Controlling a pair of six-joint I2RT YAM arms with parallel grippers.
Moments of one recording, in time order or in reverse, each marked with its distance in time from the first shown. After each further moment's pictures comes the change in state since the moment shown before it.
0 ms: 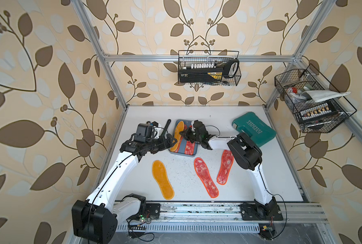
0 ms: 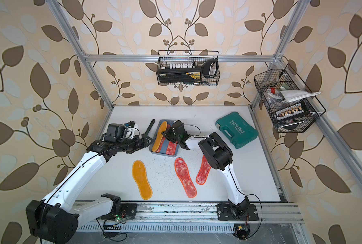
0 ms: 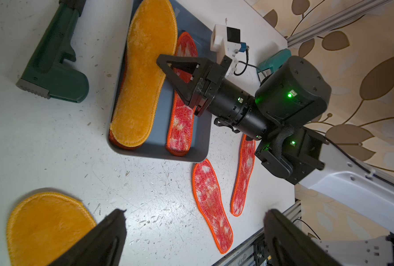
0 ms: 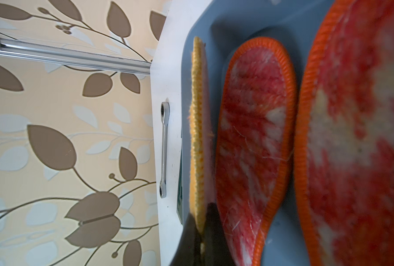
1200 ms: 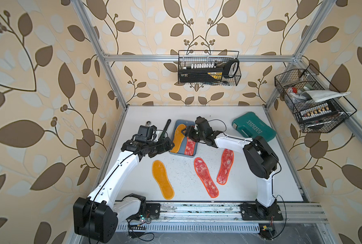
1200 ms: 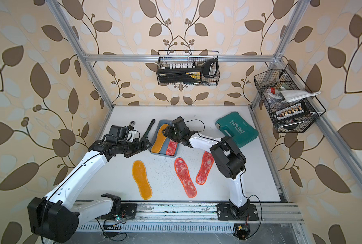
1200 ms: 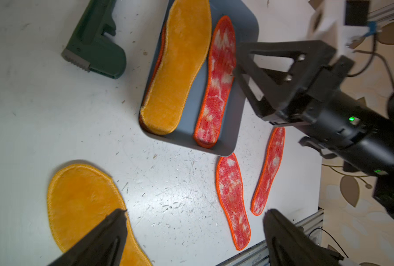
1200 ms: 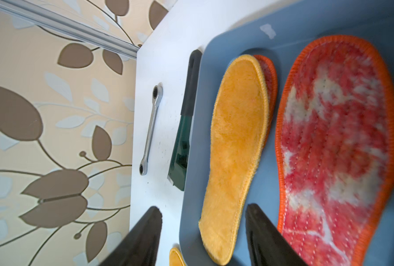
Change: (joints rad) left arm 0.000 0.010 -0.012 -0.119 -0.130 -0.002; right arm 0.025 -0.307 -0.083 -0.346 0.091 -0.240
